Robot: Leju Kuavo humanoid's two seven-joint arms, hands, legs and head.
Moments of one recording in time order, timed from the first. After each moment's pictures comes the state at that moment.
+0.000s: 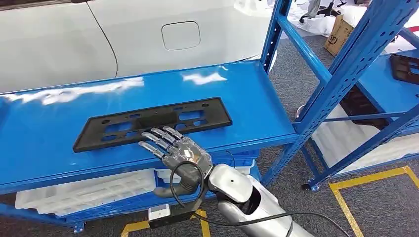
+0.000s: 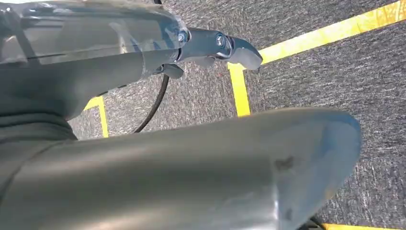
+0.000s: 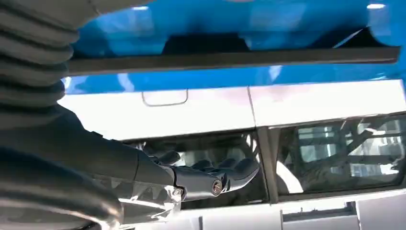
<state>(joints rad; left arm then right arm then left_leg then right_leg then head) -0.10 -0.19 1.18 -0.26 -1.26 0.12 -0.13 -0.30 0.01 0.72 -1.51 1.10 -0.13 -0.22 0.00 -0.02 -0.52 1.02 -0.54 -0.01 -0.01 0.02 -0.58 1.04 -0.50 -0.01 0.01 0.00</state>
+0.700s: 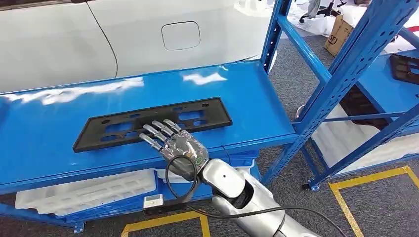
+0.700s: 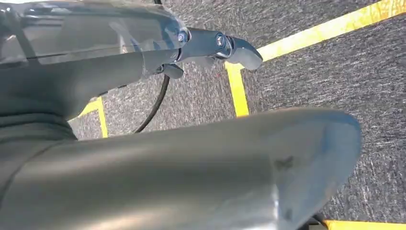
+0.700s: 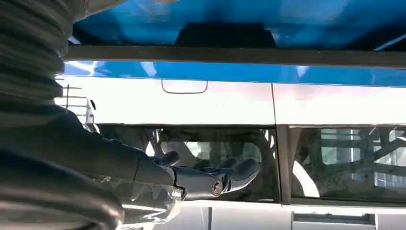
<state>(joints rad) -0.11 -0.20 1.17 -0.26 -1.28 0.12 -0.13 -0.36 0.05 0.73 -1.40 1.22 -0.15 -0.15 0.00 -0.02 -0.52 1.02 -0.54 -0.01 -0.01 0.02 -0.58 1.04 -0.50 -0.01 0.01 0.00</state>
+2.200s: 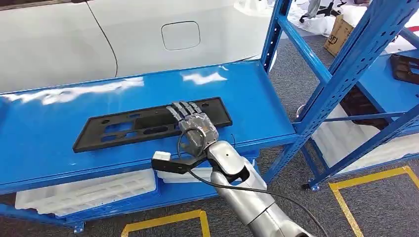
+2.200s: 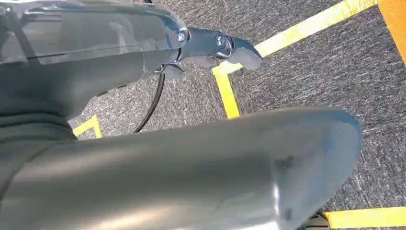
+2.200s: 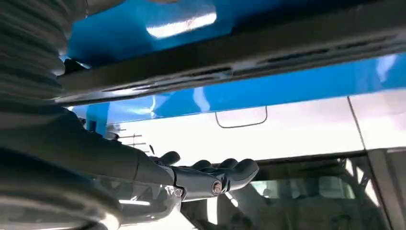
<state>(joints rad) -0.14 -0.21 1.11 -0.26 -1.33 0.10 -0.11 -0.39 0.21 0.44 -1.11 1.25 -0.21 -0.15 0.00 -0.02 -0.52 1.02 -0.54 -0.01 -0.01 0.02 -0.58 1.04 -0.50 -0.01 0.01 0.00</state>
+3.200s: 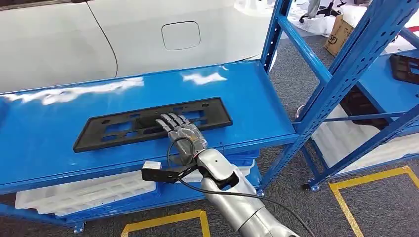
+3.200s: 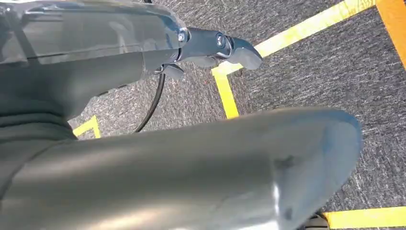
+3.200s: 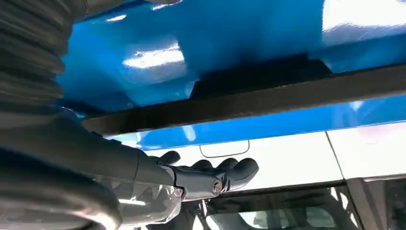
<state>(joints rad) -0.14 -0.21 1.10 -0.26 -1.32 0.10 -0.11 -0.39 0.29 0.44 -1.00 1.22 -0.21 -0.17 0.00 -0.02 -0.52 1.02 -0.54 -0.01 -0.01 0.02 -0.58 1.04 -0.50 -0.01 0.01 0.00</state>
